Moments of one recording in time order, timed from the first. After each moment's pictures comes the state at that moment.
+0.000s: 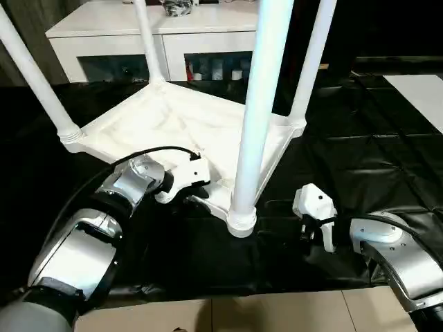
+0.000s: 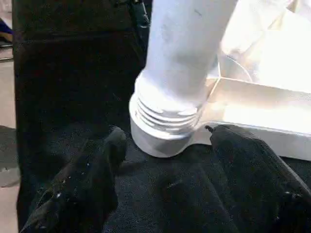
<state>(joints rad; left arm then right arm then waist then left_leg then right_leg) -0.94 0.35 -0.41 1.11 0.21 -0.06 -1.21 -0.20 -0.55 0.22 -0.04 0.15 0.25 0.96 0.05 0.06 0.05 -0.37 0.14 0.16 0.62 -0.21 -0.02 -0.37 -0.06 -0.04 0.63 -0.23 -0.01</state>
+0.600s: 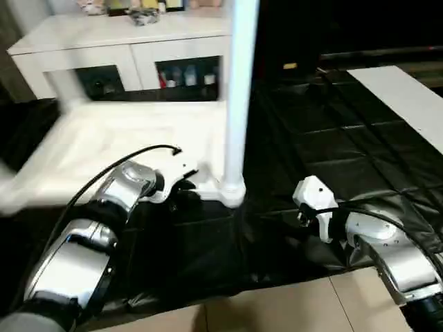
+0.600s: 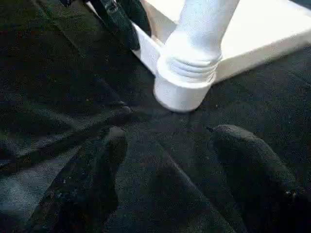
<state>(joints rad) -0.82 0.35 -0.25 0.97 0.15 0.20 -0.91 -0.24 -0.50 0.20 0.05 0.11 0.23 0.83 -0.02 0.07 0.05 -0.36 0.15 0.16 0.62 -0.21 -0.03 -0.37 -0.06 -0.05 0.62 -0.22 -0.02</state>
